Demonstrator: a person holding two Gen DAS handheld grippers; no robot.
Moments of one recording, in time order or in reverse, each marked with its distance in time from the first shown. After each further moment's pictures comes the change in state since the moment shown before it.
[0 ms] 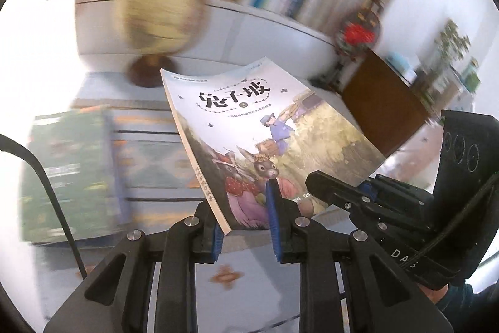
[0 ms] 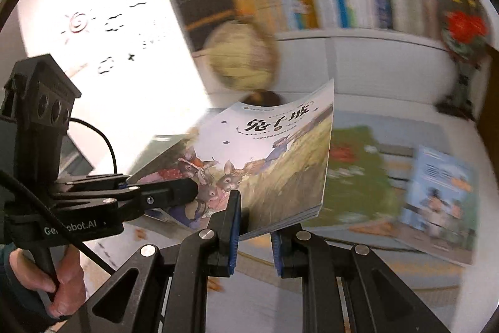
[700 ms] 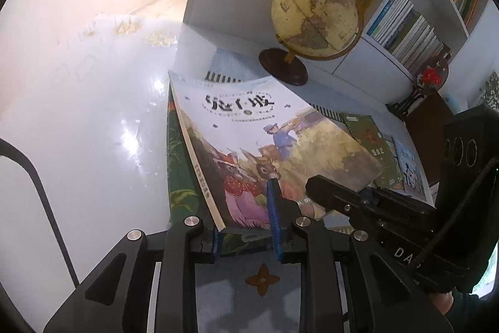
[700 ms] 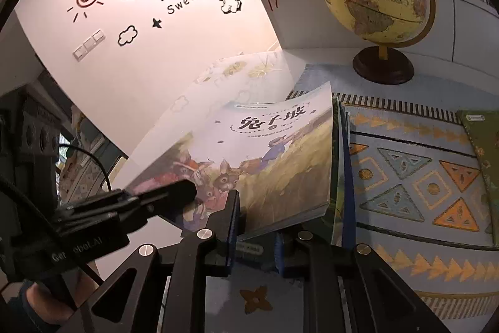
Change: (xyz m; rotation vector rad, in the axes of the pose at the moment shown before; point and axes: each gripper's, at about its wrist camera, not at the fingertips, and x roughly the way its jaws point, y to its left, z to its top) left arm -0.023 0.223 -0.015 -0.182 0.017 0.104; right arm 0.195 0.166 0.019 0.066 0.168 0.109
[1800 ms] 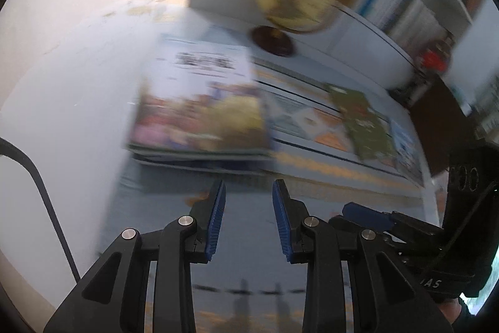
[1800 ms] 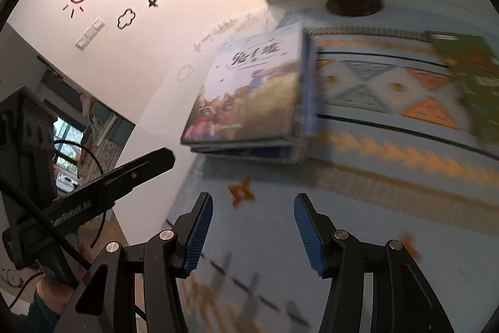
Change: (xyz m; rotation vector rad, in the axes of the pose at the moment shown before) left arm -0.029 -0.105 -0.081 -0.027 0.006 0.090; right arm -0.103 -0.057 -0.092 0.105 0.130 0.059
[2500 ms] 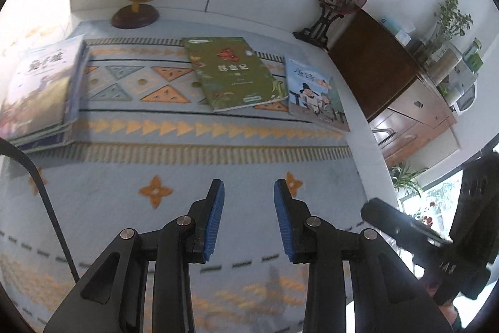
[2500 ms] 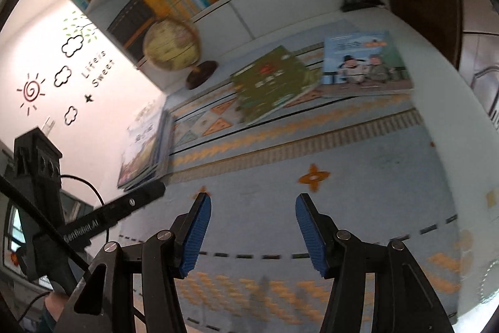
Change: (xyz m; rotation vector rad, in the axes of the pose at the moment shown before) left arm 0.041 -0.207 -0.053 0.195 0.104 -0.187; right arm -0.211 -0.156 -0.109 0.306 -0.282 -0.238
